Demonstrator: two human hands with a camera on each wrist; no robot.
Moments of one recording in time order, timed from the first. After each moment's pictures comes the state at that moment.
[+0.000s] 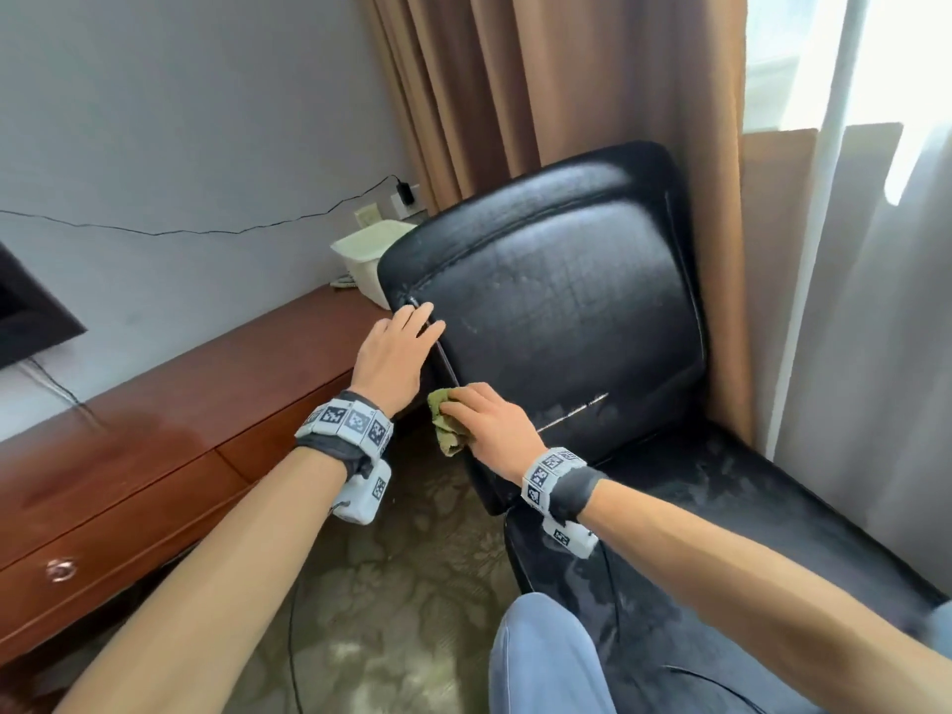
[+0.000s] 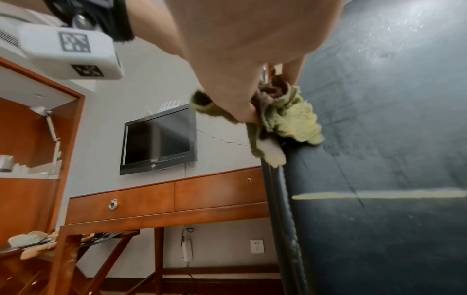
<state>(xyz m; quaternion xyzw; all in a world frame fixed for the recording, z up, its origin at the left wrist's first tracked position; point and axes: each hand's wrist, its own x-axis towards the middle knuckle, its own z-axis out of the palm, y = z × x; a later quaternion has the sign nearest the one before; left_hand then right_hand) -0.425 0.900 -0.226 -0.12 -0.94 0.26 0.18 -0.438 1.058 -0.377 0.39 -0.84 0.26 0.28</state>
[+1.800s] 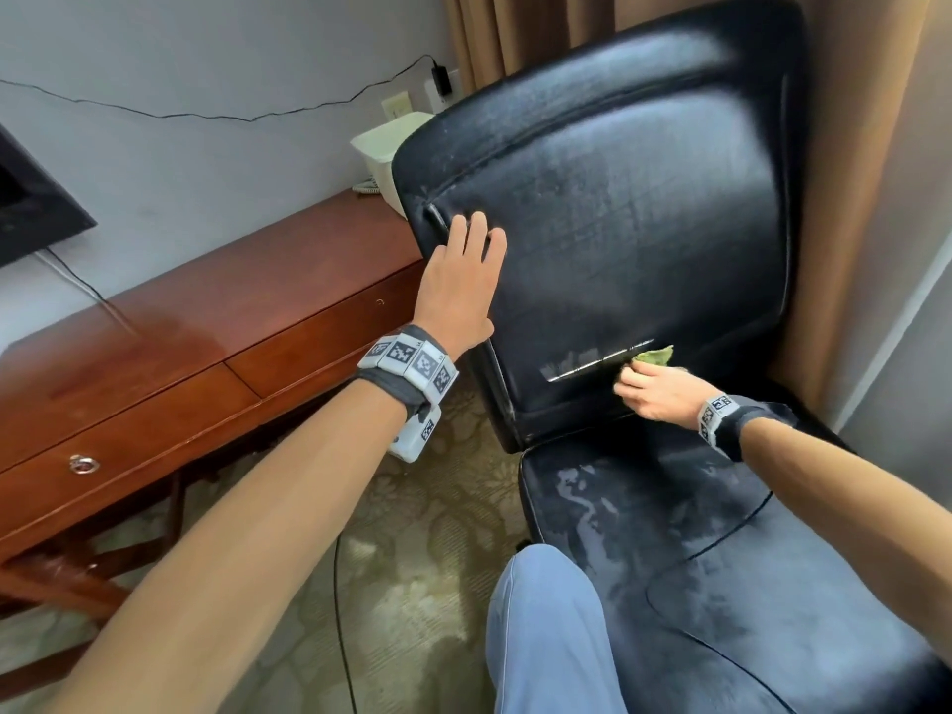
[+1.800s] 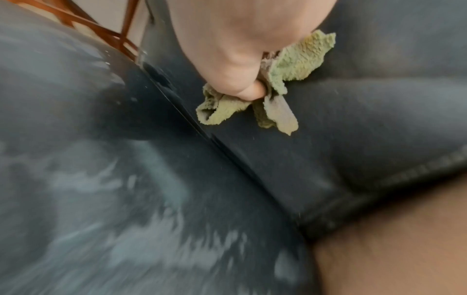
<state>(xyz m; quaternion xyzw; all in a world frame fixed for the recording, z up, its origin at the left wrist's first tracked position) -0.459 0.949 -0.265 -0.04 -0.95 0.27 0.17 -0.568 1.225 -0.511 0.54 -0.75 -0.24 0.30</state>
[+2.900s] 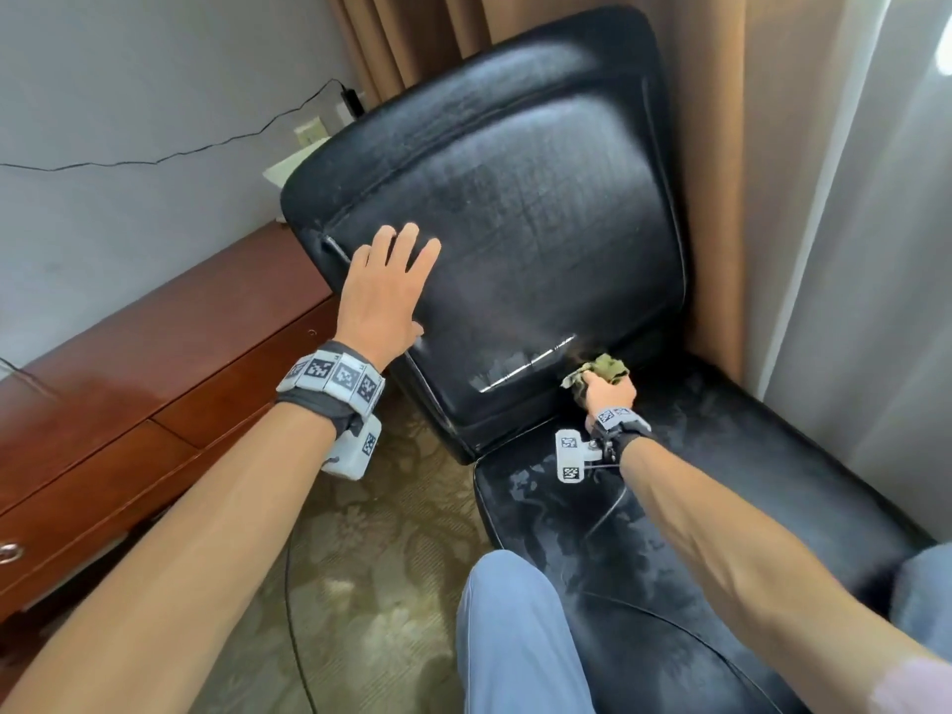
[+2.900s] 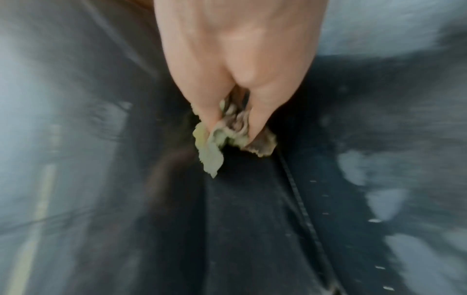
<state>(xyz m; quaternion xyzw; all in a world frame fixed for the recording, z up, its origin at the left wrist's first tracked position) -0.471 0.964 -0.259 -0.10 -0.93 0.31 0.18 -0.562 1.184 -0.575 -0.33 -0.53 0.78 0.08</state>
